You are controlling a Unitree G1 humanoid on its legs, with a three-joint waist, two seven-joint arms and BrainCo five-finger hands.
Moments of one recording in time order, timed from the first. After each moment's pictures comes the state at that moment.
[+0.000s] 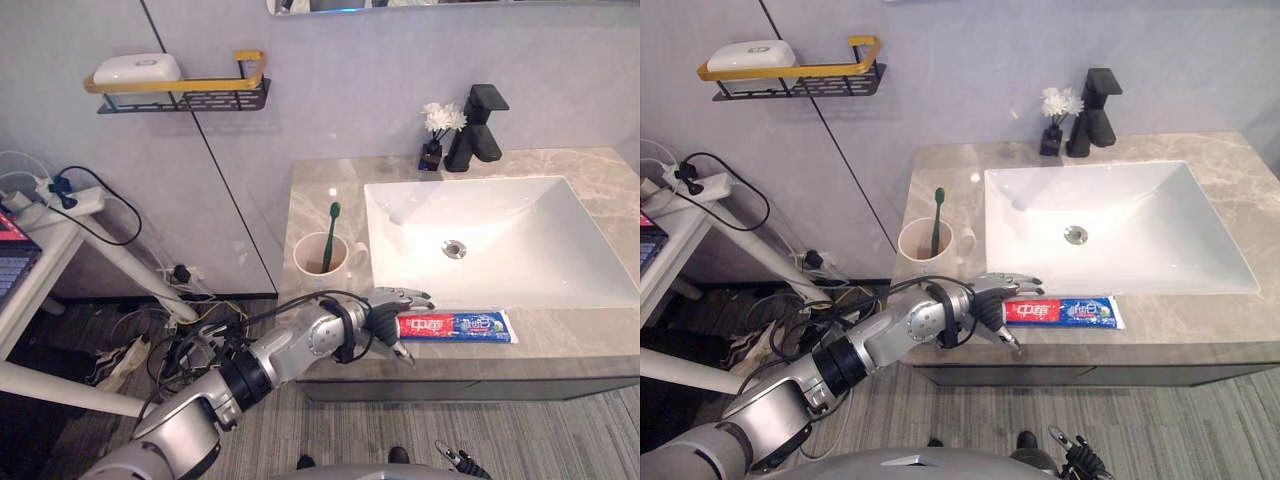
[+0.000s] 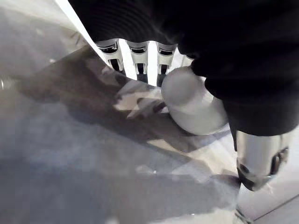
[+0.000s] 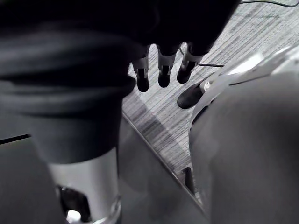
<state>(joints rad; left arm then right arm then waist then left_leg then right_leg) -0.52 0.28 -0.85 0.22 0.44 -0.10 -0.20 0.08 -0.10 -0.45 1.22 0.30 -0.05 0.15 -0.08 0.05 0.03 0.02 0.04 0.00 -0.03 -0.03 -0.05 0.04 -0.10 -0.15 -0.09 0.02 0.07</state>
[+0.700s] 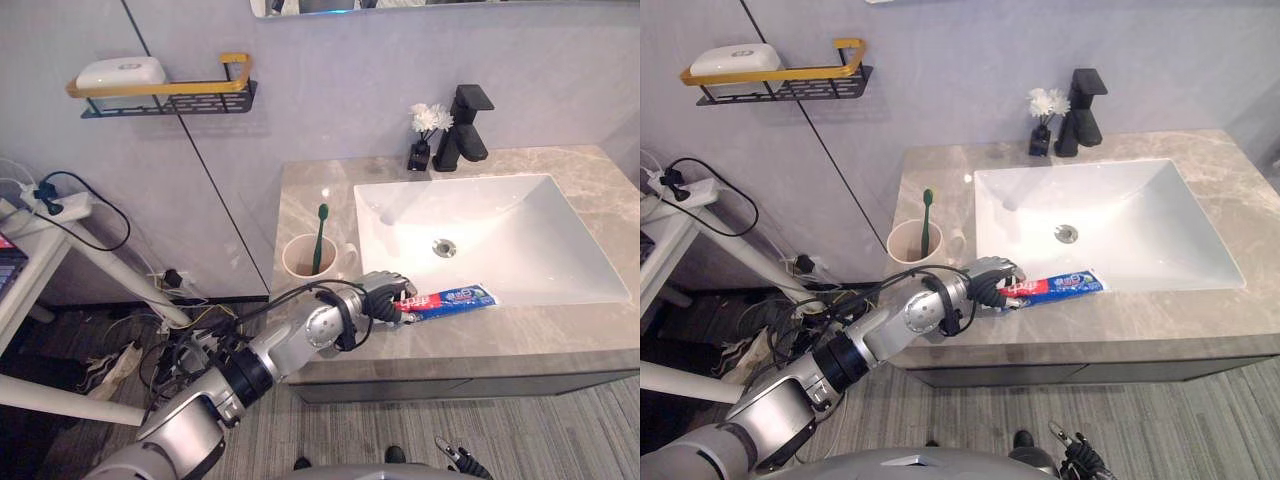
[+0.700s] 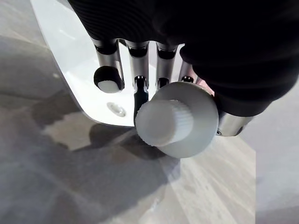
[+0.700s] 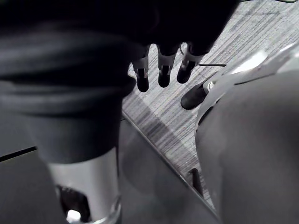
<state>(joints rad) -0.52 0.27 -0.79 0.22 0.44 -0.09 -0.16 0.07 -0.10 -0.47 1.22 0.30 -0.05 0.15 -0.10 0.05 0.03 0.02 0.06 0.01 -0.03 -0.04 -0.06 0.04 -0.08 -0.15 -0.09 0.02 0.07</state>
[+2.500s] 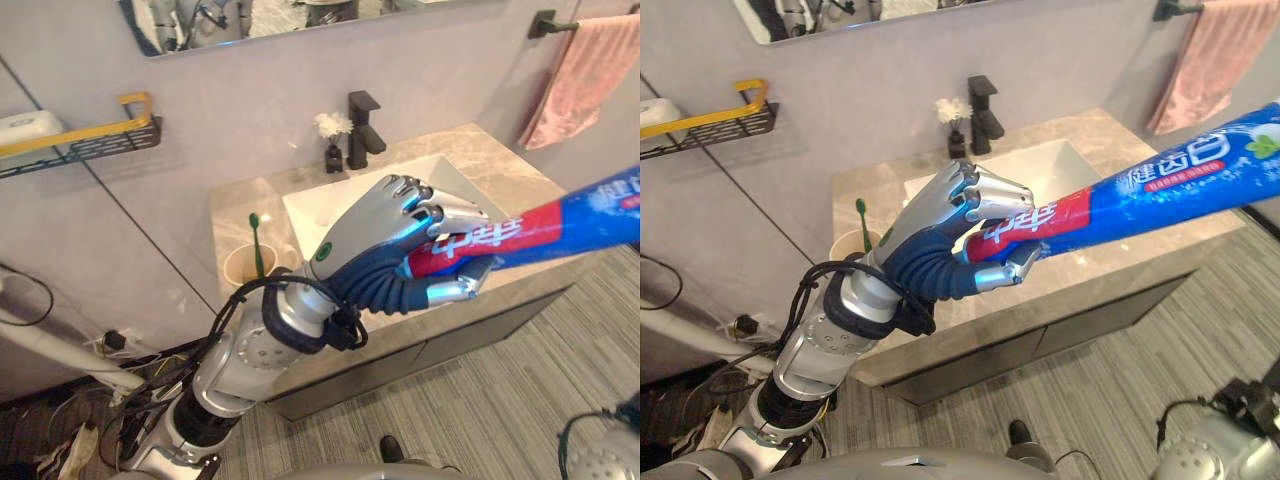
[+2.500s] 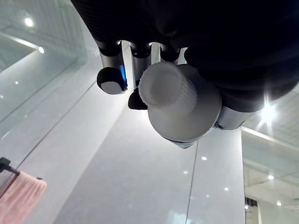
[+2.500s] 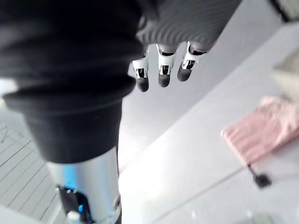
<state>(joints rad) -0.36 0.25 -0.48 -0.66 0.42 -0.23 -0.07 0.14 0.02 -0.73 -0.29 0.91 -0.38 0.15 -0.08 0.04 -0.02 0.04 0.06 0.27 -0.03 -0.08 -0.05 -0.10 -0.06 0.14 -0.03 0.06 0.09</state>
